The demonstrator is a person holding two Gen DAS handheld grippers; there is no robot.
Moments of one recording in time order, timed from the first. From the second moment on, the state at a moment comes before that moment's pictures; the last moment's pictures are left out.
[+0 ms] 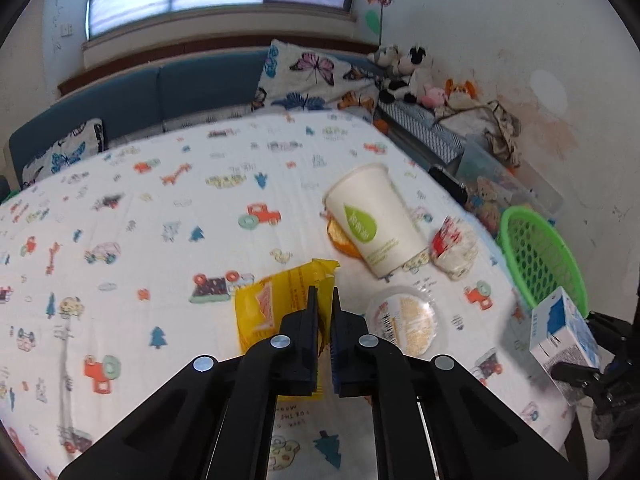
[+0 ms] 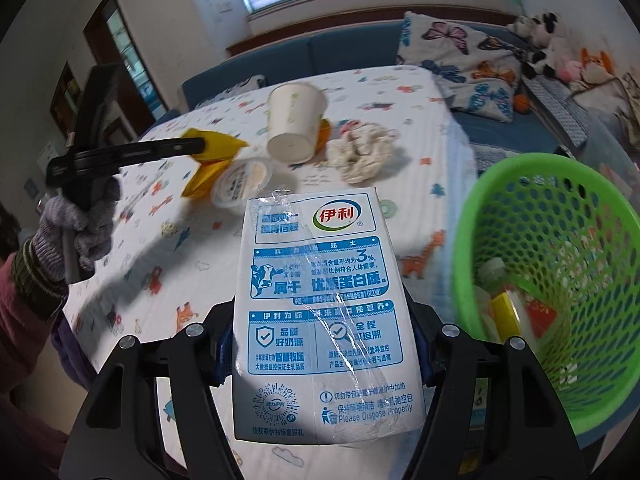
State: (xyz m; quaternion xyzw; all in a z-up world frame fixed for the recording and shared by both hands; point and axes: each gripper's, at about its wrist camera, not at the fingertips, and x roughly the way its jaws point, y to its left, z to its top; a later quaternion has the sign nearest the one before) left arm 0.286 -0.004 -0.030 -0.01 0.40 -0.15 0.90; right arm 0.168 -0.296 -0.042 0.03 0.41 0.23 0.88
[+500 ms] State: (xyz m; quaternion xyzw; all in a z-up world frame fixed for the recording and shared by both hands) left arm 0.252 -0.060 0.045 -0.01 0.35 -0.24 0.91; right arm 0.173 -0.407 -0.021 0.07 0.41 0.09 0.91
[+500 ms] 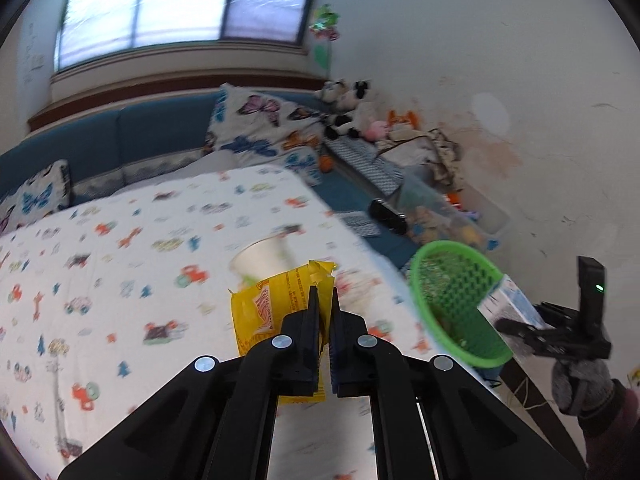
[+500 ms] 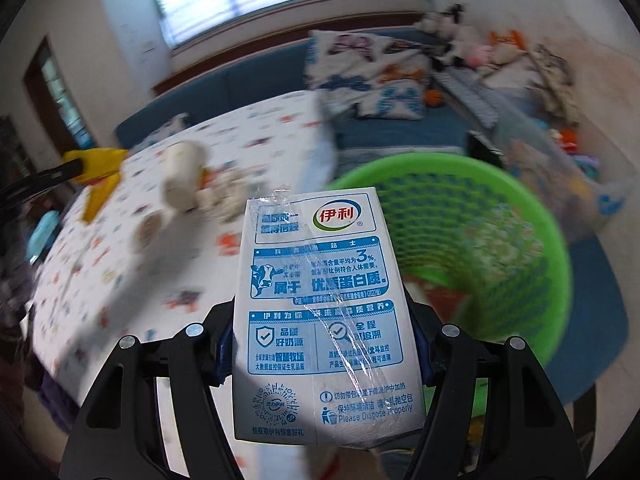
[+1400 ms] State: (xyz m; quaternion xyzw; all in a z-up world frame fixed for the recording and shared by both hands) left arm 0.266 -0.268 0.045 0.05 0.36 -0.37 0.85; right arm 0.186 -0.497 -0.054 0.11 0.41 0.00 0.90
